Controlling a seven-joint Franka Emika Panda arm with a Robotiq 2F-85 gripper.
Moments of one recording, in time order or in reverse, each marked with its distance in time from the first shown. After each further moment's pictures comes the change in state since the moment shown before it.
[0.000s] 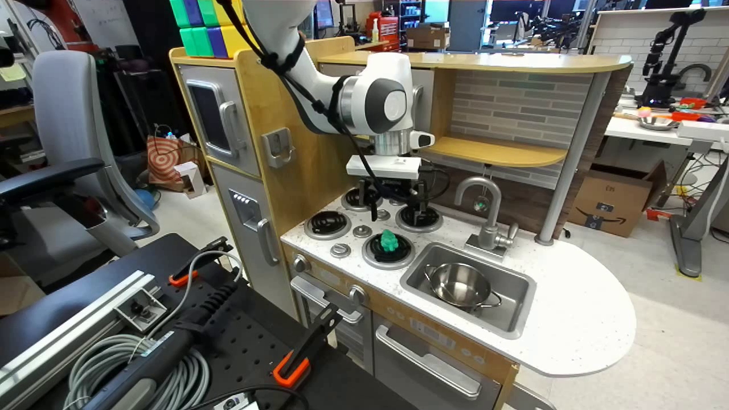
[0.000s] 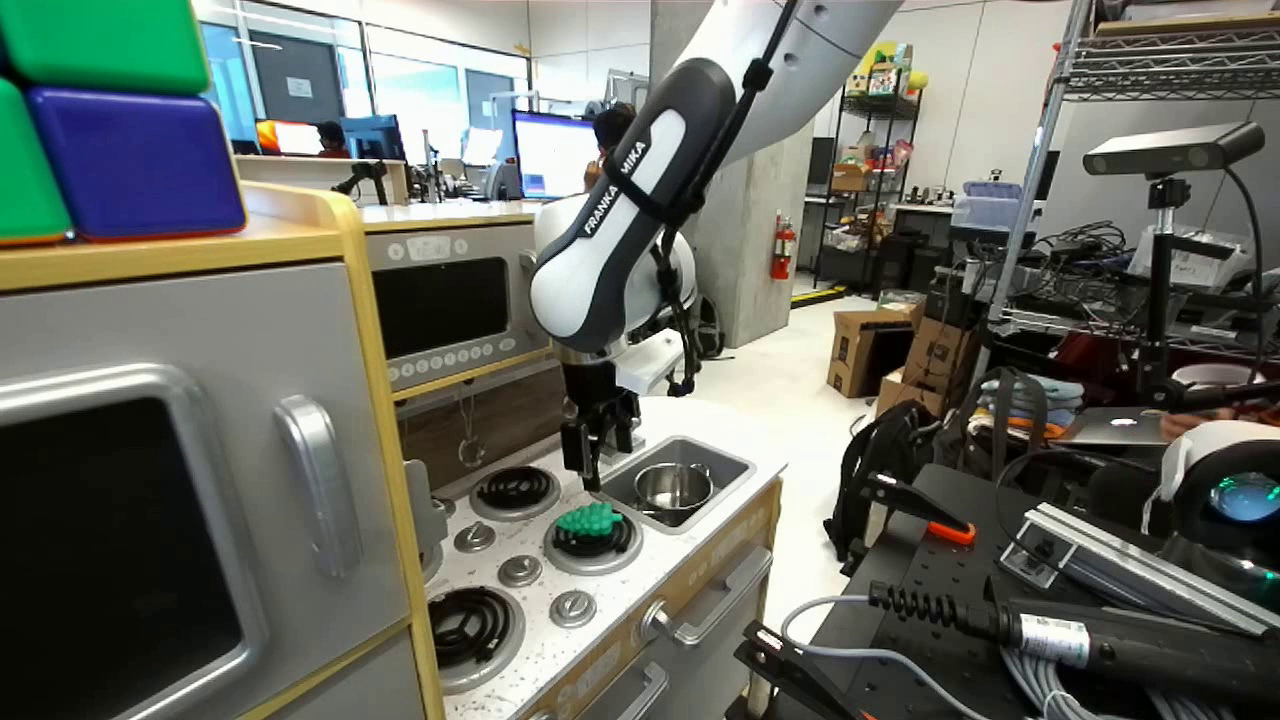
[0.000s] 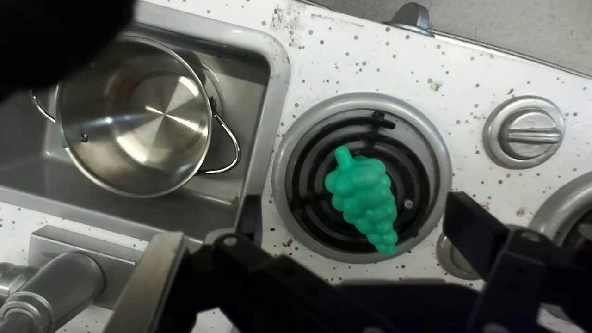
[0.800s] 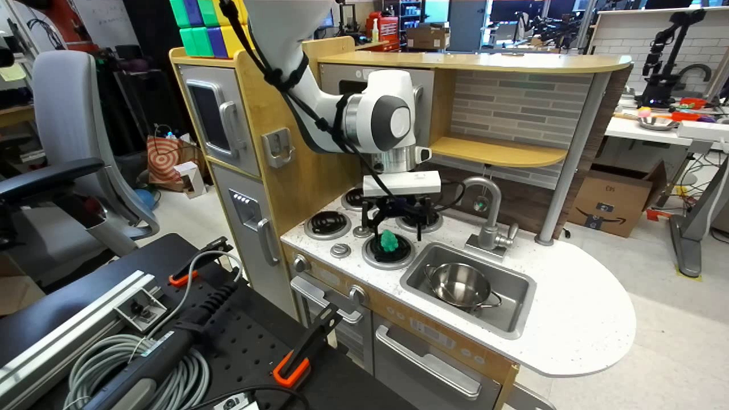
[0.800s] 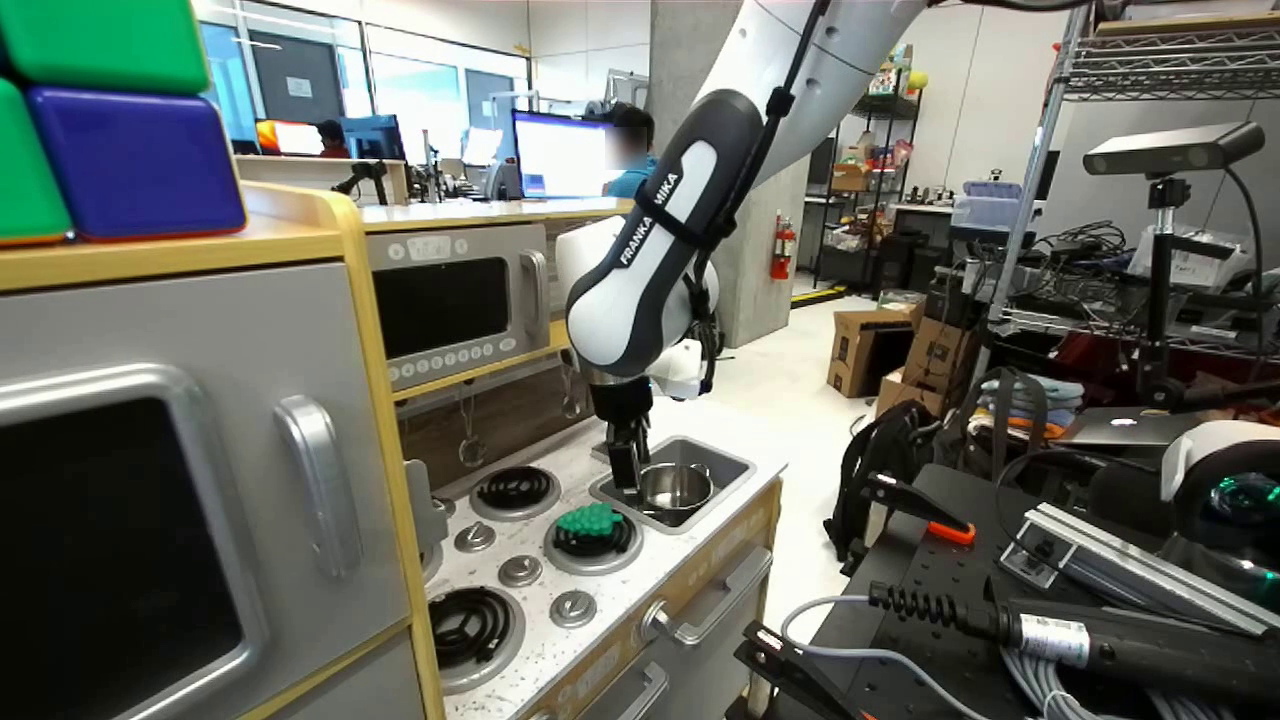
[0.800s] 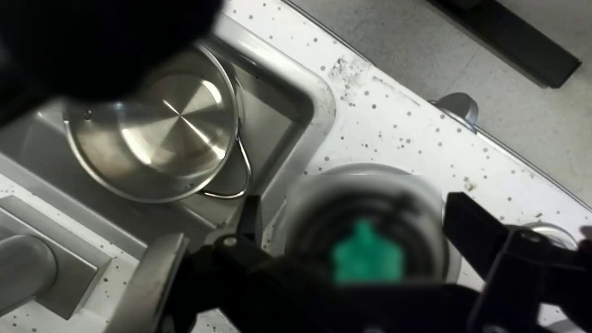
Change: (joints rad) arm -0.053 0.008 0.021 -0.064 -0.110 0.045 -0.266
